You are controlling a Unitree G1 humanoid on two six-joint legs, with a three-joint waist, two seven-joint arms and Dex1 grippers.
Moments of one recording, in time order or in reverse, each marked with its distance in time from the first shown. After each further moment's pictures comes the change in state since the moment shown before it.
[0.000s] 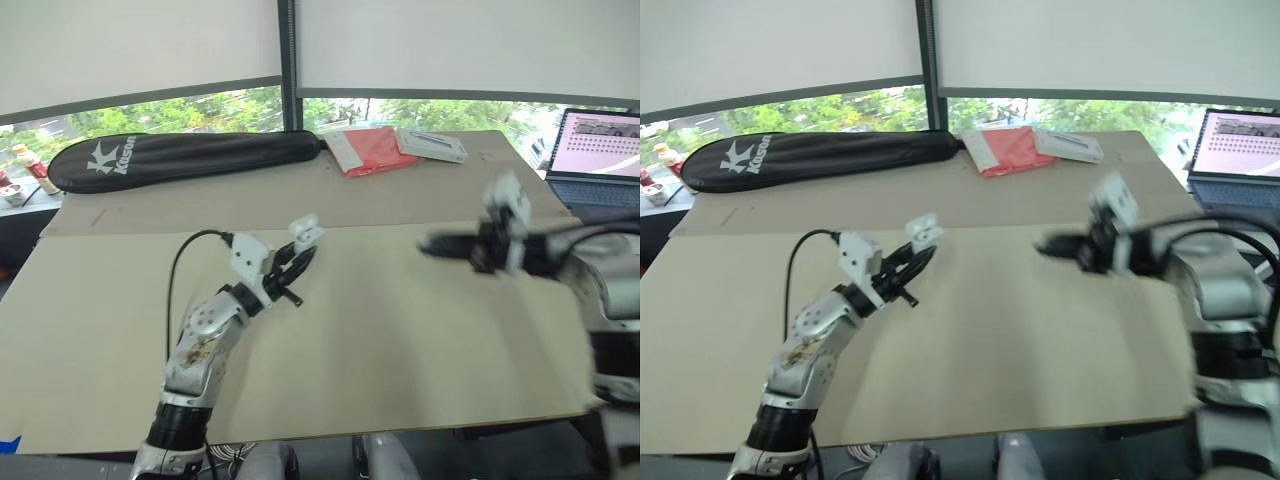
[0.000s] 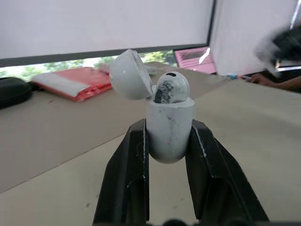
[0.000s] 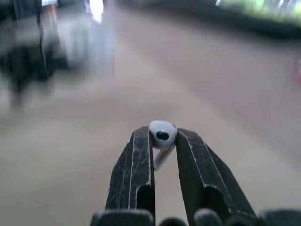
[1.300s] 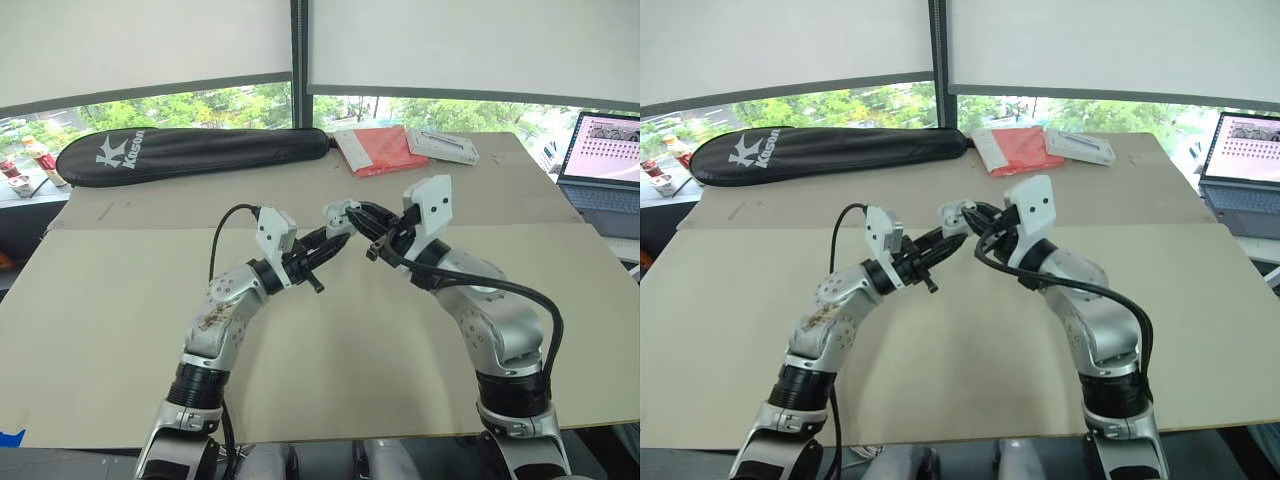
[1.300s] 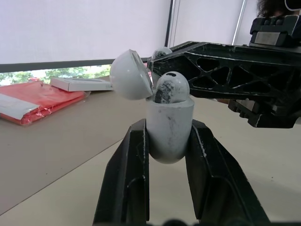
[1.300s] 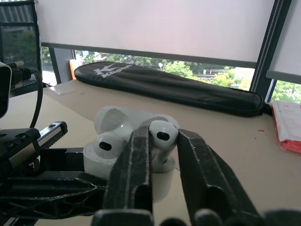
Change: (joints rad) left arm -0.152 -0.016 -0.003 0.141 -0.072 0.029 -0.138; right arm 0.208 0.323 0.184 -0.222 -0.147 -0.210 -0.498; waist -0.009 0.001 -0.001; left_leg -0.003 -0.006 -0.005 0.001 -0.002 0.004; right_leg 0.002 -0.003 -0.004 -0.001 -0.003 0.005
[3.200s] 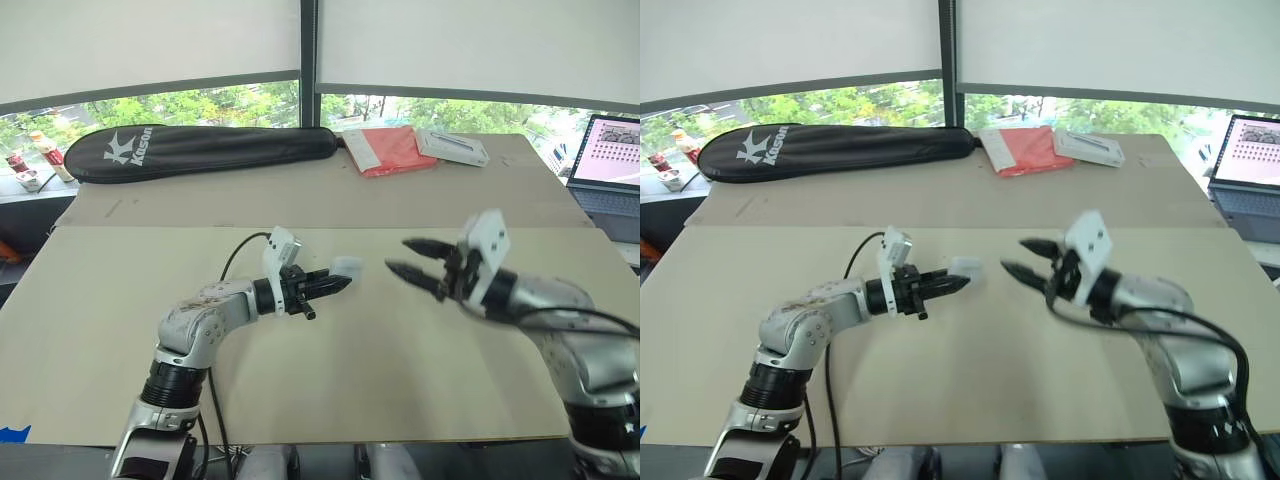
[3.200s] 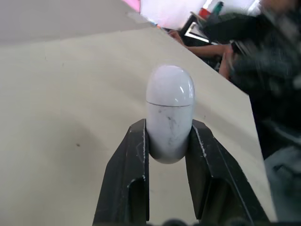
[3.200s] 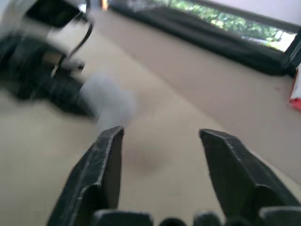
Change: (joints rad) left arm -0.019 0.023 0.072 -0.074 -0.278 0.755 0.128; right arm 0.362 -0.426 -0.052 -0.044 0.044 -0.254 0.370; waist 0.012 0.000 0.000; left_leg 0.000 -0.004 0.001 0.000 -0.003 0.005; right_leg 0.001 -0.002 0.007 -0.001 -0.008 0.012
